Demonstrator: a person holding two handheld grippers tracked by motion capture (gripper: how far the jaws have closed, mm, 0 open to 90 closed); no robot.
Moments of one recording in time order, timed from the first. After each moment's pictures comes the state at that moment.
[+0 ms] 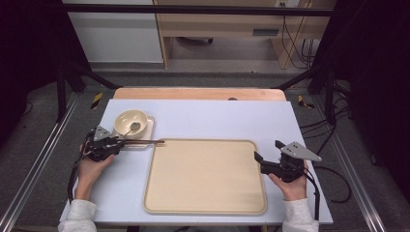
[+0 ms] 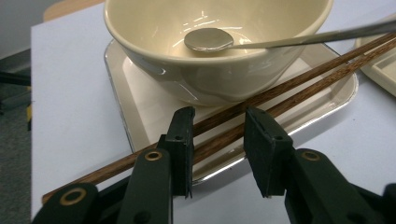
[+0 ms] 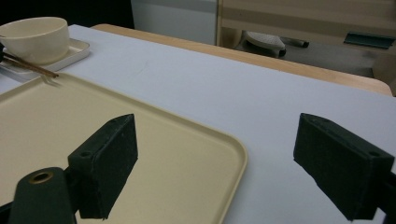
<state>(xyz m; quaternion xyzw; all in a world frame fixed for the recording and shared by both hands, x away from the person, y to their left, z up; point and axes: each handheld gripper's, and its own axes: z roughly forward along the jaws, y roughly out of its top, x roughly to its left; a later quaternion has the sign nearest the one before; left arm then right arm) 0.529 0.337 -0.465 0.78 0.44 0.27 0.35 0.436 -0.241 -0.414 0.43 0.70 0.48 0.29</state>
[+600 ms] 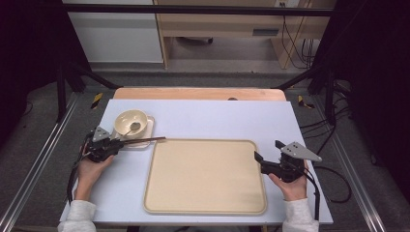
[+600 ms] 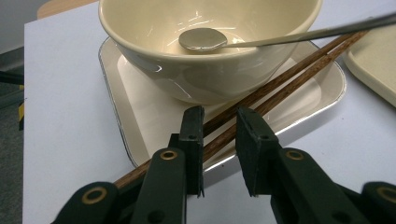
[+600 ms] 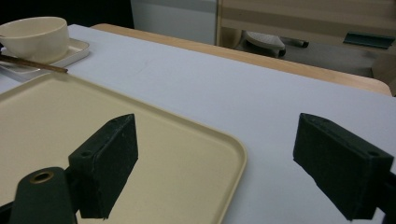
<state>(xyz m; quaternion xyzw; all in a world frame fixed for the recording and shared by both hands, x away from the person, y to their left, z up) 0.525 0.337 -0.464 0.78 0.44 0.26 0.35 0.436 -0.241 -0.414 0.43 0.70 0.48 0.29</state>
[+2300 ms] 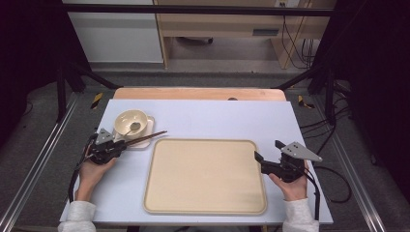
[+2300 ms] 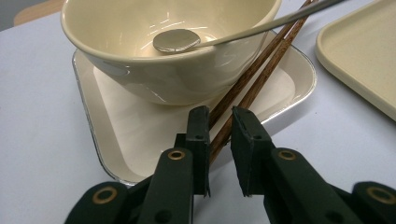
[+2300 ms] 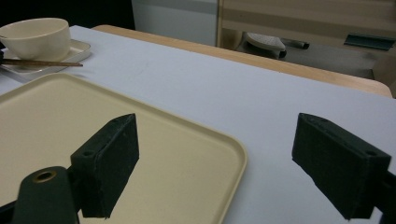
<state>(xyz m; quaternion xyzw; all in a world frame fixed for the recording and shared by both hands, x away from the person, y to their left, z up) 0.521 0.329 -0.466 0.79 0.42 0.25 0.36 0.436 -0.242 -0.413 0.43 0.70 0.48 0.29</state>
